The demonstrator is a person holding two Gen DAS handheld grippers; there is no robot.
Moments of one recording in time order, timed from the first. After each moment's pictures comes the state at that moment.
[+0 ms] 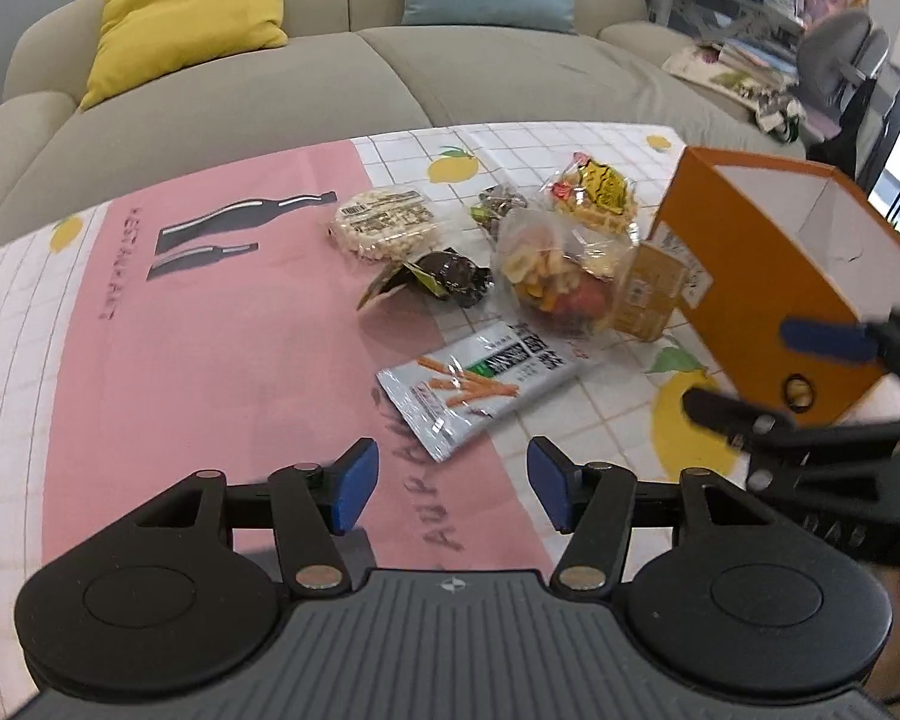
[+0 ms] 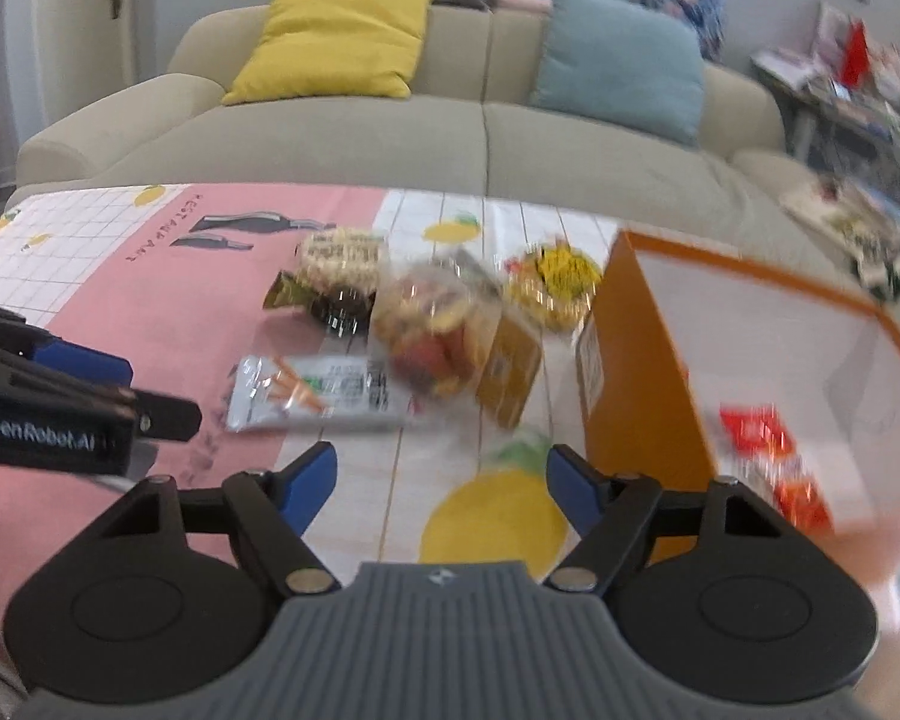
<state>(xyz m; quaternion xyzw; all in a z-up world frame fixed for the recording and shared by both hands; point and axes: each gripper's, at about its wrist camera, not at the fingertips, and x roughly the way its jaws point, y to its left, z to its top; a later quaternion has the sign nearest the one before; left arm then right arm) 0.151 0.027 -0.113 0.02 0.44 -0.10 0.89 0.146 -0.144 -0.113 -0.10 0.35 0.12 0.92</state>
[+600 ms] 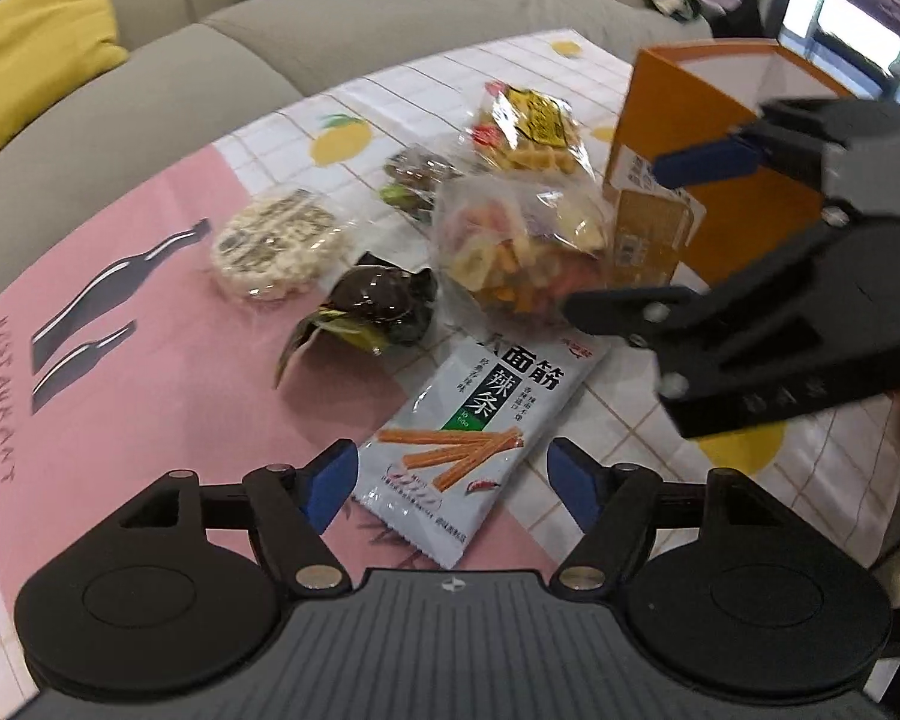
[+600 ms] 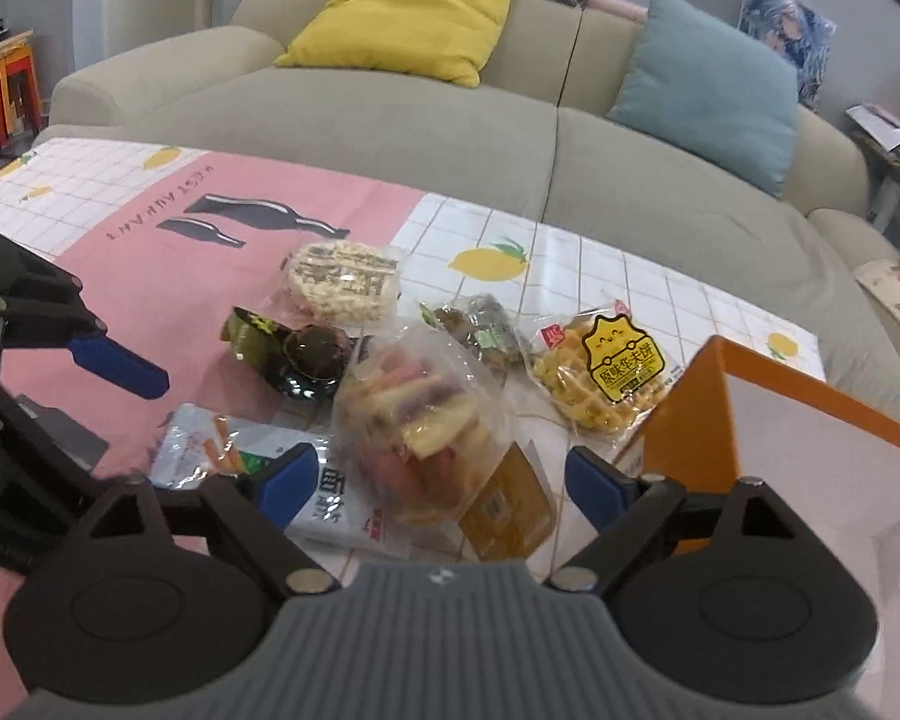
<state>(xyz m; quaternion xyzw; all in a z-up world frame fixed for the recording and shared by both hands) 0.224 0.006 -0.147 0.13 0.48 -0.23 0.84 0.250 -0.133 -0.137 -0.14 0.38 0.18 0.89</state>
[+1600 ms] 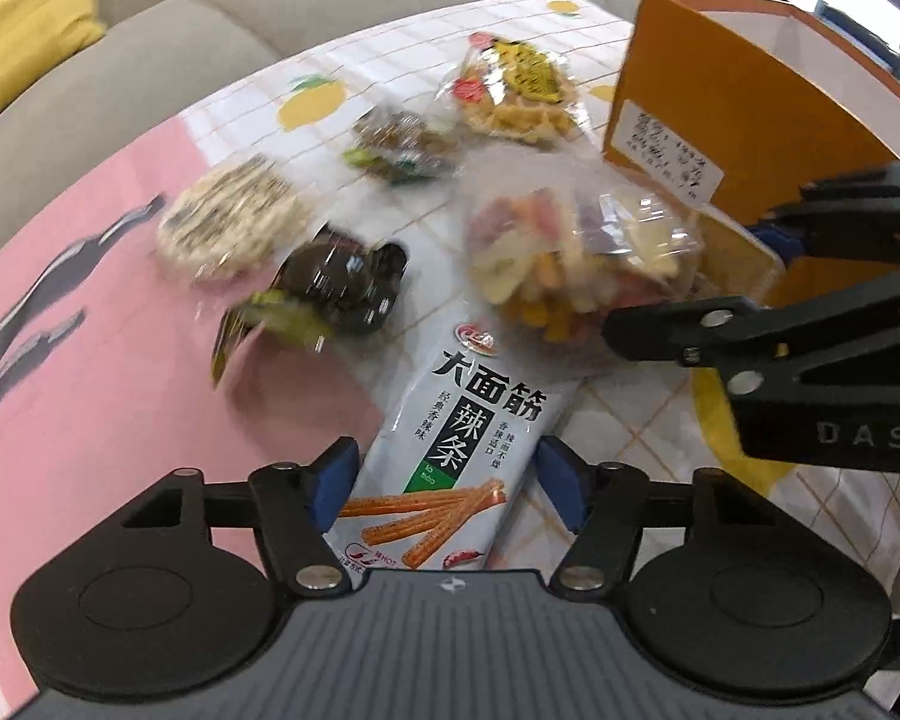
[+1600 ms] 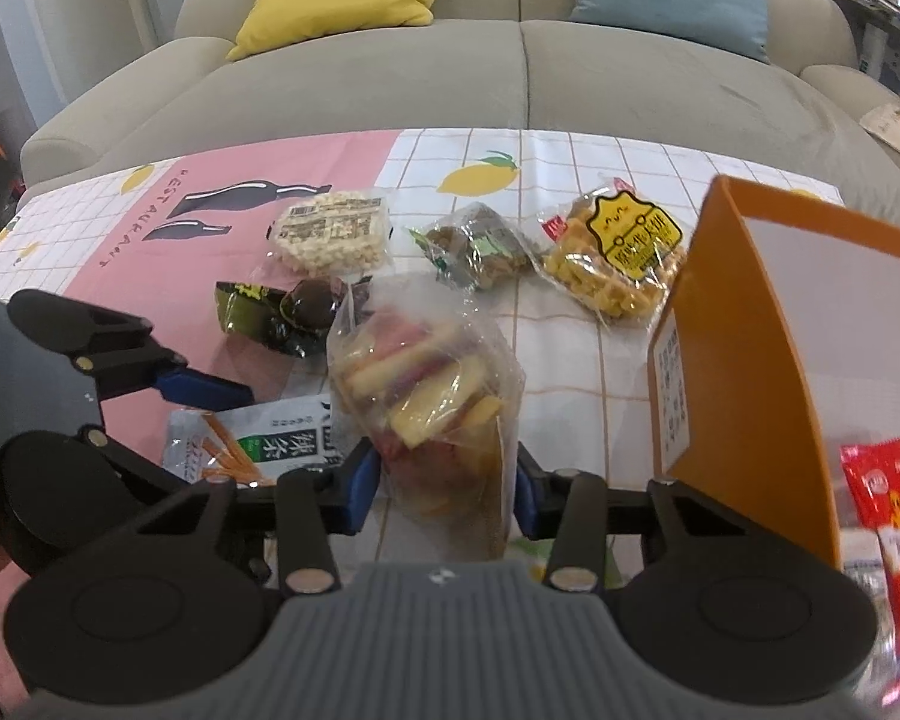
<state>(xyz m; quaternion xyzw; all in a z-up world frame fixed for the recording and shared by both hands) 0.233 -0.016 -0.173 0.13 0.51 -0.20 0.83 0.238 -0.155 -0.149 -0.02 0.45 0.16 0.88</state>
